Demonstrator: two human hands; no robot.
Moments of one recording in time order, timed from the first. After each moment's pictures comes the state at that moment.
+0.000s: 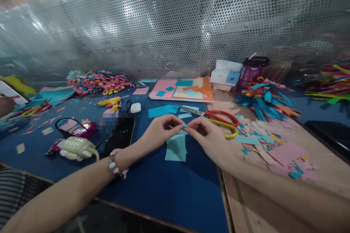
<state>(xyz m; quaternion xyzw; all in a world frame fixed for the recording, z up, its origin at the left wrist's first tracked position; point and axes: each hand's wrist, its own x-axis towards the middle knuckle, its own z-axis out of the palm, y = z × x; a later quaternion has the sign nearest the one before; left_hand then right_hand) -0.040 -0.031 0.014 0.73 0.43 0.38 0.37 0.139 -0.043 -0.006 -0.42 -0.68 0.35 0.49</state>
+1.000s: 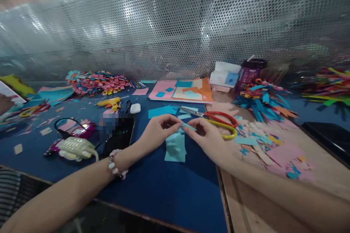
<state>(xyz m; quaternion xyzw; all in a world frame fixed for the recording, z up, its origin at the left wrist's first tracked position) -0.040 -0.031 0.014 0.71 0.44 0.40 0.36 0.137 -0.039 -0.008 -0.44 -0.67 0.36 0.48</state>
